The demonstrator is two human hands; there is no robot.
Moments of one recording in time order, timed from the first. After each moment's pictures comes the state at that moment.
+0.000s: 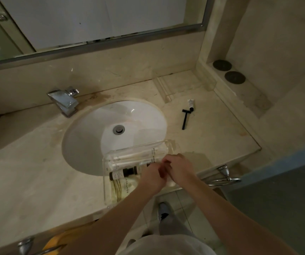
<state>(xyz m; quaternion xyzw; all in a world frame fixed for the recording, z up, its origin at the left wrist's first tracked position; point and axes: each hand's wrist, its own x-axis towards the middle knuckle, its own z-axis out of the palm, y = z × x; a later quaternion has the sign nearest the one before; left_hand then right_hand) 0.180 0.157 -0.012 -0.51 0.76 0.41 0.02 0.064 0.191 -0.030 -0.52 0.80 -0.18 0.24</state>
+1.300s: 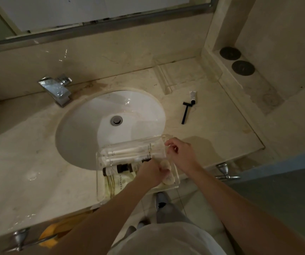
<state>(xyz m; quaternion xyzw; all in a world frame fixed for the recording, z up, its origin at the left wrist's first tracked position) 0.161 0.148 -0.021 -0.52 0.75 0.39 0.12 0.026 0.173 -0.036 -0.46 0.78 -0.32 0.29</state>
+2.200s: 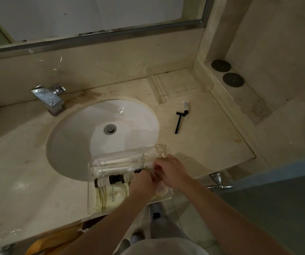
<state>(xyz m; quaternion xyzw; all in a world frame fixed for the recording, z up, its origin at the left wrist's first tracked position) 0.158 0.153 -0.028 -0.60 0.71 0.37 0.06 0.029 0.176 -0.045 -0.67 0.70 -0.14 0.22</state>
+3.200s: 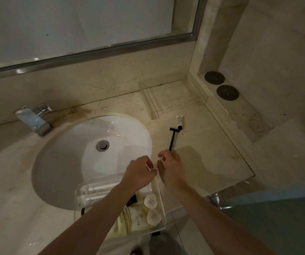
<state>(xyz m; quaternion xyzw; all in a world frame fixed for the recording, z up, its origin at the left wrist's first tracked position) 0.106 0.068 0.011 -0.53 0.76 0.39 0.01 -0.006 0.127 -0.045 -0.46 0.79 -0.34 0.21</state>
